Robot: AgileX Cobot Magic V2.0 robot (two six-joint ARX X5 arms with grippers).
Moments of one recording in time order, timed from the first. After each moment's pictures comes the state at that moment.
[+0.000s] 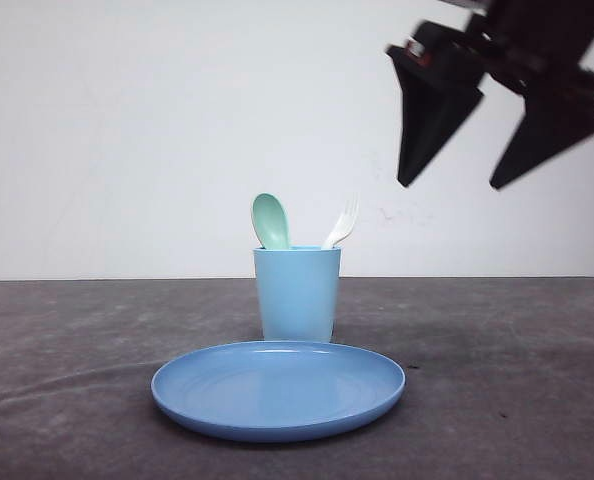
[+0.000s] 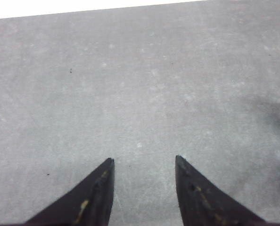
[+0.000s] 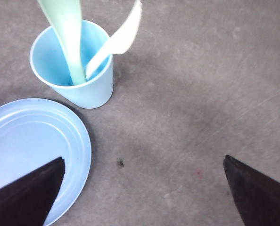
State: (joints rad) left arm -0.24 0.51 0.72 -0.68 -0.16 -0.02; right arm 0.53 1.20 0.84 -0.43 -0.06 0.09
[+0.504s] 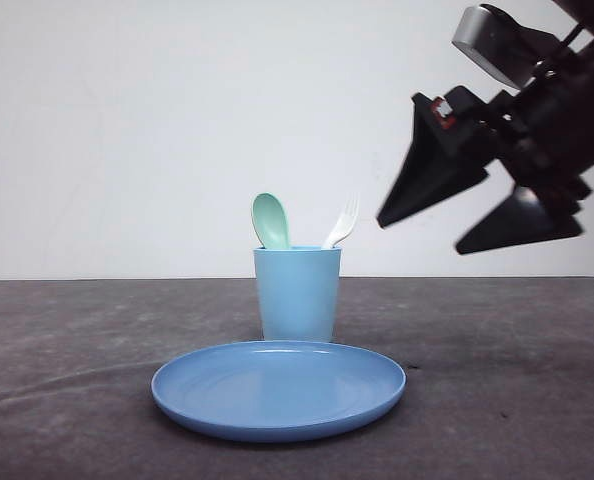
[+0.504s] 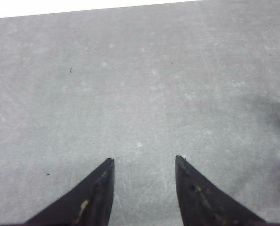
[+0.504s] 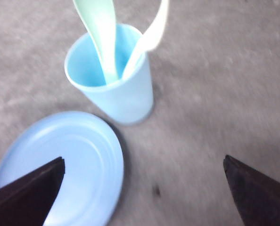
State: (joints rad) left arm -0.24 0.51 0.72 -0.68 -0.16 -0.02; right arm 0.43 1.24 0.58 0.08 -0.38 0.09
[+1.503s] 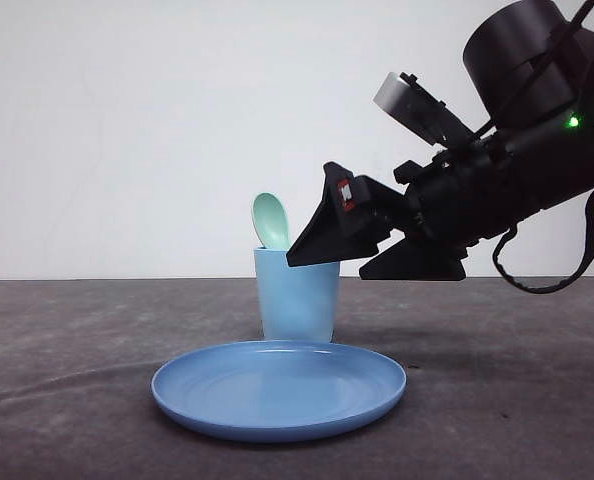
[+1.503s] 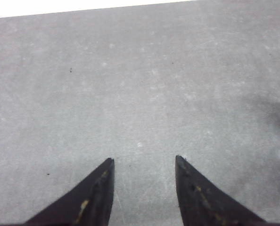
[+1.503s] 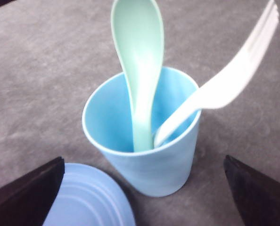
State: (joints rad) left arm -0.24 0.51 0.72 -0.68 -0.16 -0.02; right arm 0.53 1.62 0.58 0.64 -0.39 0.08
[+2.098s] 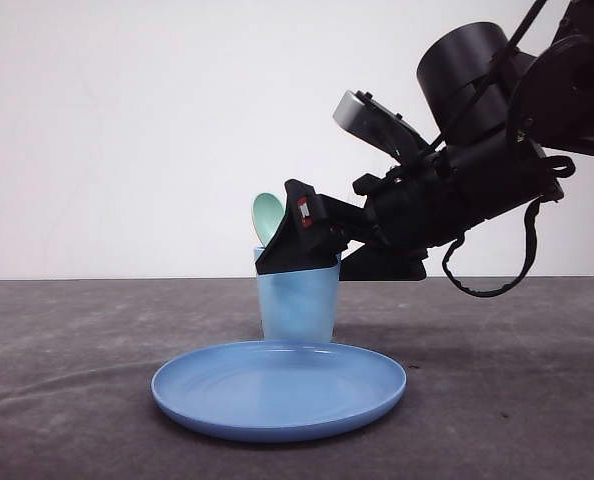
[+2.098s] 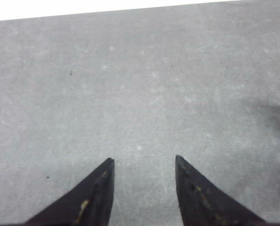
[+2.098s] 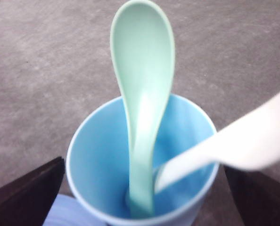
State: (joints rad) left arm -0.24 0.51 0.72 -0.67 -0.16 -0.02; right arm 0.56 1.74 0.72 0.64 -0.36 0.05
